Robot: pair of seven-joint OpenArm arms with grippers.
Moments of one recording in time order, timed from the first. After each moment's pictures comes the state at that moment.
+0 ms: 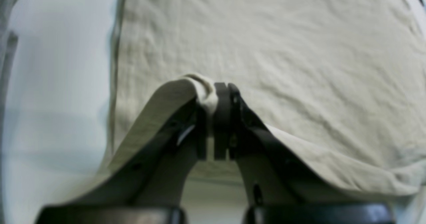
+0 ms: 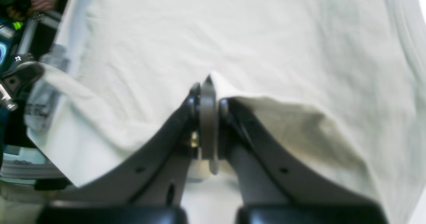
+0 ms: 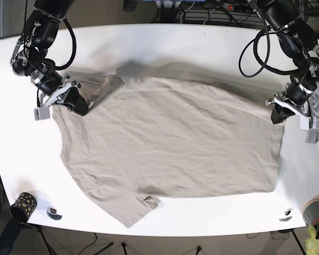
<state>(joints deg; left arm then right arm) -0.3 -6.4 -38.2 94.4 -33.5 -30.0 56.2 -5.6 12.5 32.3 94.2 57.5 34.1 -63.0</state>
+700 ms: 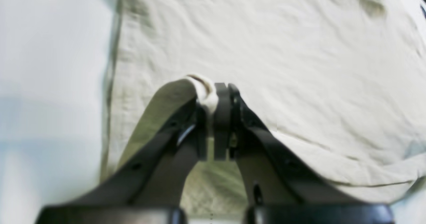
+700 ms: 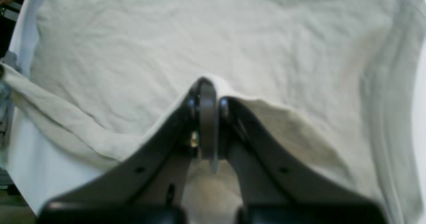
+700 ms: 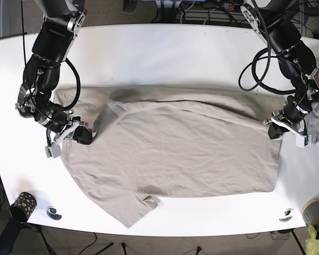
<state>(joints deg) -10.1 -7.6 -35.6 81.3 -26.5 -30.0 52.7 14.4 14.1 24.6 74.5 40.8 34.7 -59.5</state>
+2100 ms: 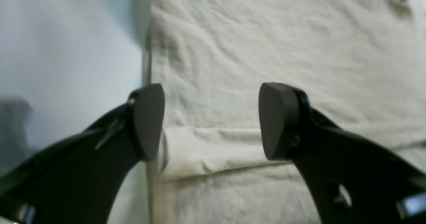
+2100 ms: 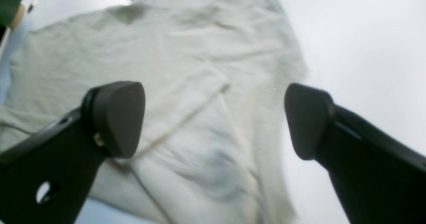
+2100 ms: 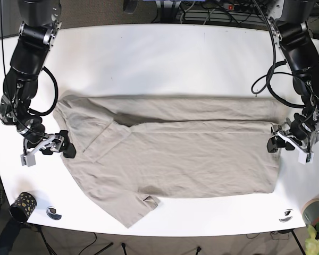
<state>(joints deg) -16.7 -19.6 -21.3 68.7 -26.1 -30.0 44.0 18.2 26.8 20.1 61.7 40.9 34.4 -46.0</state>
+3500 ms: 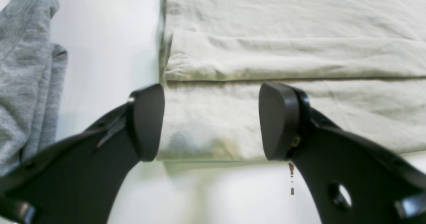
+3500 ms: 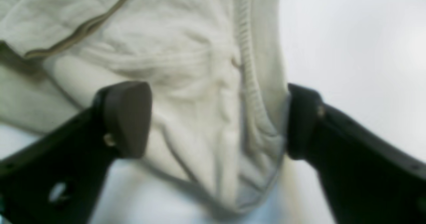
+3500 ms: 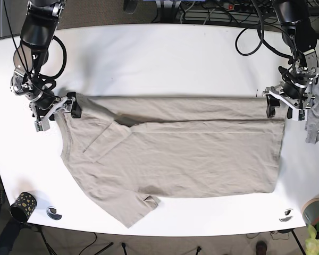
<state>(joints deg) 6.5 -16.6 -22.1 79.9 -15.9 -24.4 20.3 4.3 22.2 21.0 66.2 23.9 37.7 -37.7</state>
